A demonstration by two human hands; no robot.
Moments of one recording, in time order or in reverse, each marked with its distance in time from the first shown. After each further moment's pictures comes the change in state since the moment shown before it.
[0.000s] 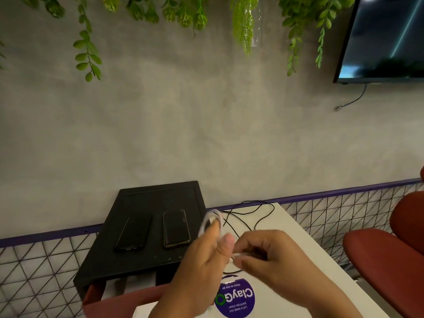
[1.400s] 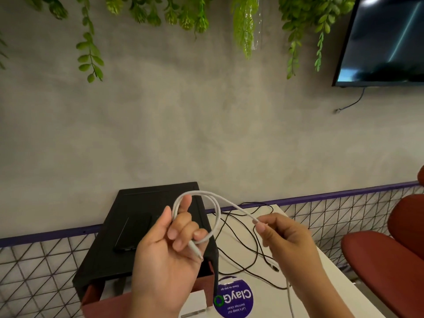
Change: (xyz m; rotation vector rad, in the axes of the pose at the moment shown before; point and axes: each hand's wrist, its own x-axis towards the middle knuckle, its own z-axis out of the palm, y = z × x) left_hand 0.001 0.016 -0.035 -1.549 0.081 -0.062; right_hand 0.005 0.028 0.004 0.379 0.446 0.094
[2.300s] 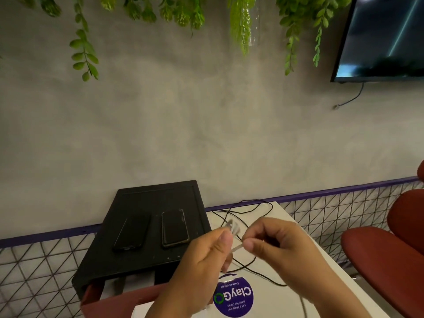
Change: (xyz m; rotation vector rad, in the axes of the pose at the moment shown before) left_hand -0.001 -0.032 -0.009 1.460 -0.207 0.047; right_hand -0.010 -0.029 -0.005 -0.169 -0.291 -0.069
